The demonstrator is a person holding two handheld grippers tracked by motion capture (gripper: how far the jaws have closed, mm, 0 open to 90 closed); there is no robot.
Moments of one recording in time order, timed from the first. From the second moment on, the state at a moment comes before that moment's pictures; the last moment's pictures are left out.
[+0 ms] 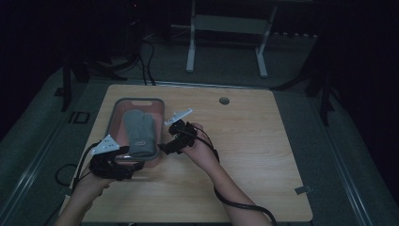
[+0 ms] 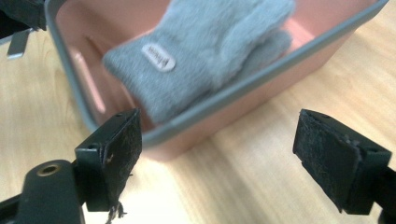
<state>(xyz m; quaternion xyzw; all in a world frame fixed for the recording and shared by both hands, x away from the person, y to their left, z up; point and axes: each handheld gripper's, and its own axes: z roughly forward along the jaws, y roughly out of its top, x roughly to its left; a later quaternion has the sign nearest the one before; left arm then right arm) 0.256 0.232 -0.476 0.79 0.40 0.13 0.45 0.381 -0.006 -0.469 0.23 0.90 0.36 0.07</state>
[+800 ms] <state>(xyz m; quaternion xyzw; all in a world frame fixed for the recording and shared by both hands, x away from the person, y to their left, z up) 0.230 0.220 -0.533 0.81 0.37 0.10 0.45 0.363 -0.043 -0.528 0.23 0.90 0.37 0.06</state>
